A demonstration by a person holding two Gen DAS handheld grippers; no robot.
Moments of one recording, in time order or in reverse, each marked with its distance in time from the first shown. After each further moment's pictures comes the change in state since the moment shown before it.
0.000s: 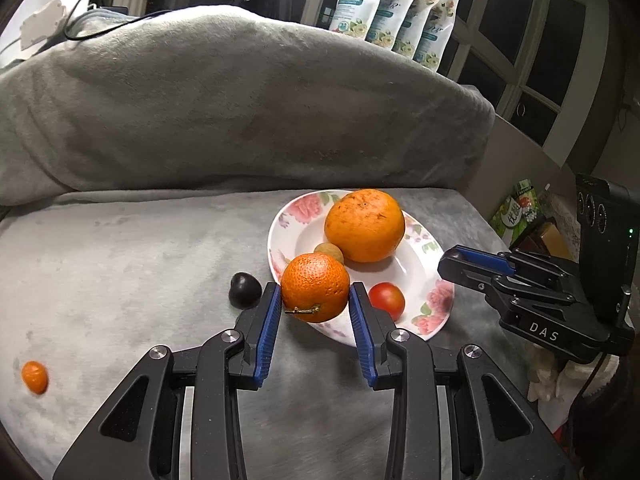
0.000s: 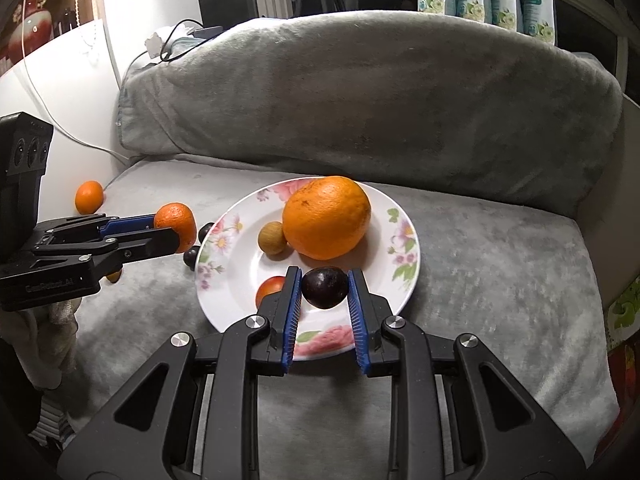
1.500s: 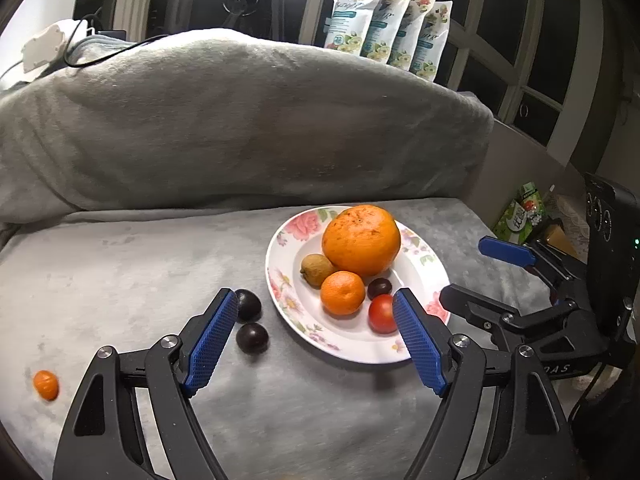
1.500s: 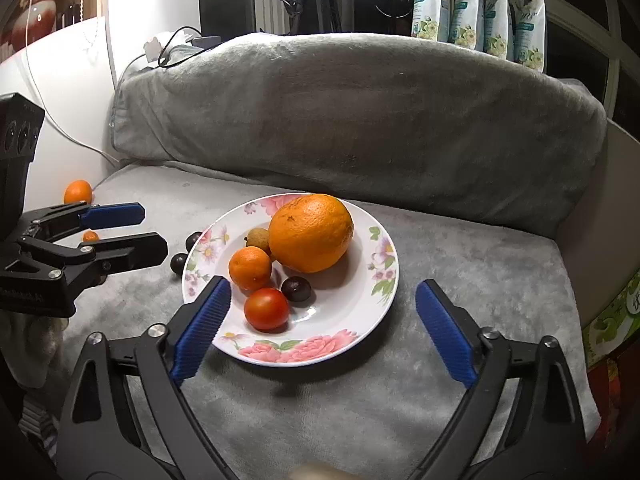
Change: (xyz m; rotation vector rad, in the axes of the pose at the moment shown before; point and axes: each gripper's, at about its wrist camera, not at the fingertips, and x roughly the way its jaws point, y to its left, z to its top) left arm -0.009 -0.011 0.004 0.023 -0.049 0.047; right arm -0.010 0.005 0.002 -0.053 -0.056 -0.075
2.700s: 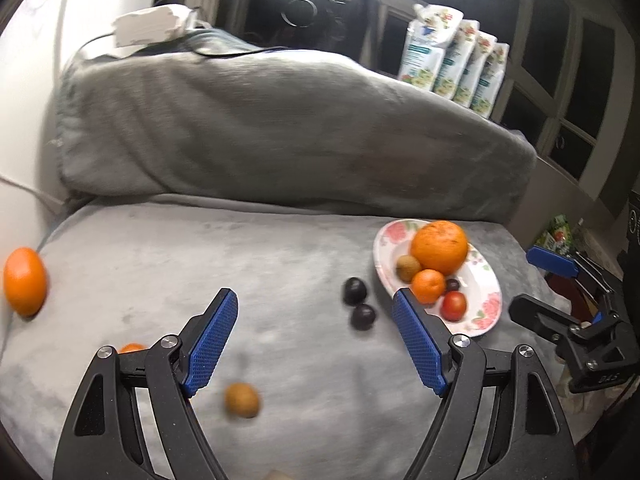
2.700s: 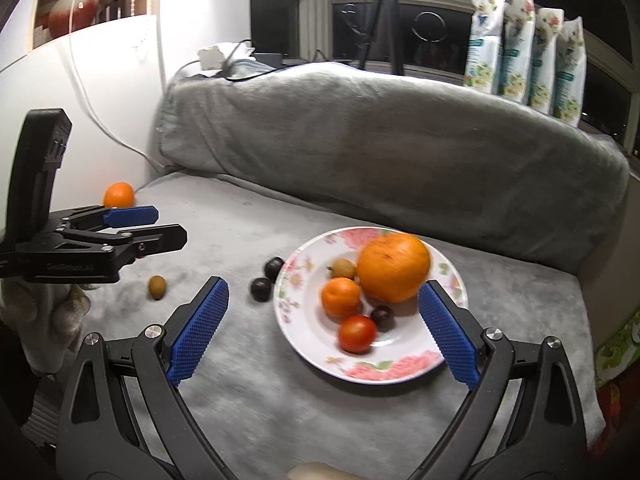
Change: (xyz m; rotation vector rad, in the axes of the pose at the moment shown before) left arm -0.055 0.077 -0.017 -0.121 -0.059 0.126; right arm -0.024 0.069 0.020 -0.084 -0.056 0.088
